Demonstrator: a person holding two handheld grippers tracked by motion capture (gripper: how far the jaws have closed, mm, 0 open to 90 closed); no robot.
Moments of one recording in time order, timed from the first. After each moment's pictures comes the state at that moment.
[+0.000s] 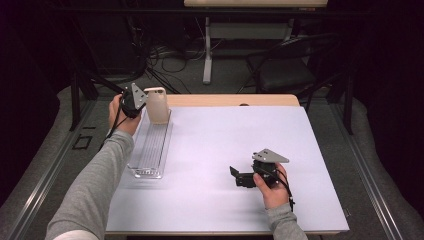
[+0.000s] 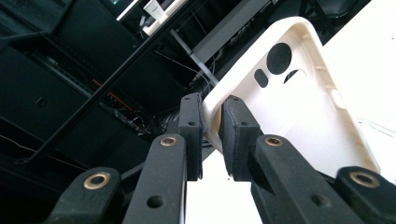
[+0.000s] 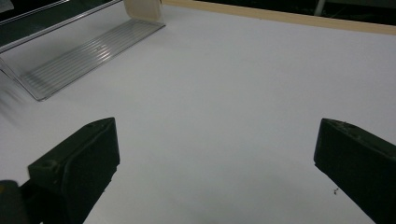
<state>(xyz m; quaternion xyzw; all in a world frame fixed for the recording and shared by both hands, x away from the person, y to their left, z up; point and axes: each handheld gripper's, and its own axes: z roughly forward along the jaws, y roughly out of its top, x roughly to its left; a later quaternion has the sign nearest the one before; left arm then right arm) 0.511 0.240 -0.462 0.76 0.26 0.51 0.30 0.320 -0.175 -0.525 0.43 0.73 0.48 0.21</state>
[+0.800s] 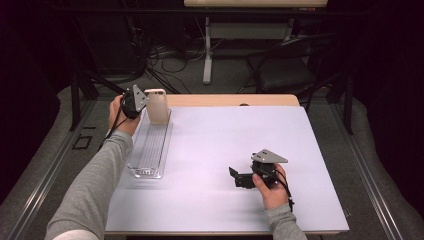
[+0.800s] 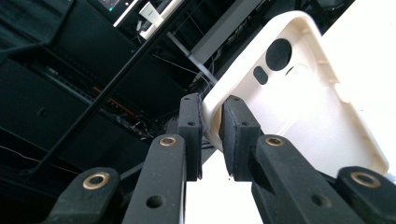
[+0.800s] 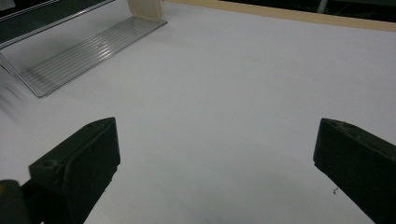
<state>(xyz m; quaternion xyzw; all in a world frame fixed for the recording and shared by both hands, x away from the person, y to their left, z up) 0.513 0.242 -0.467 0.77 0.23 0.52 0.28 0.320 -0.173 -0.527 0.43 0.74 0.48 0.21</state>
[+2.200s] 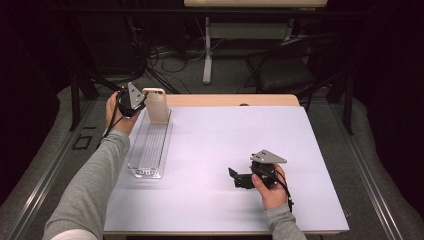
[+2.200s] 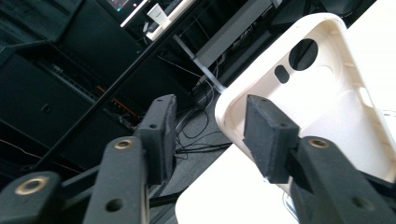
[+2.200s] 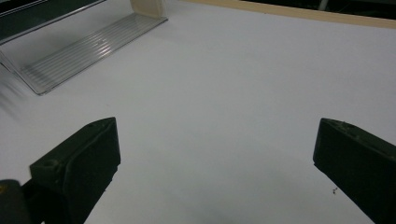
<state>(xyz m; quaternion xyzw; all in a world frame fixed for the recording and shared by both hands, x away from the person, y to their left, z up) 0.519 0.253 -0.465 0.76 0.25 0.51 0.31 0.320 -0.172 -0.529 0.43 0.74 0.47 0.21</state>
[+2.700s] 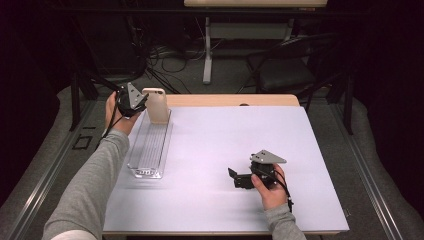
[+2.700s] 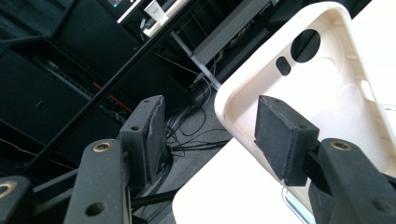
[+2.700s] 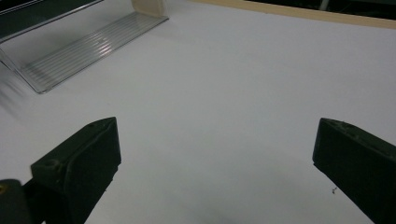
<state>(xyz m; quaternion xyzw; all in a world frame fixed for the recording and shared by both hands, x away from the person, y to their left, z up) 0.520 0.256 -0.467 0.77 0.26 0.51 0.31 0.320 -0.171 -0.529 0.43 0.74 0.47 0.21</state>
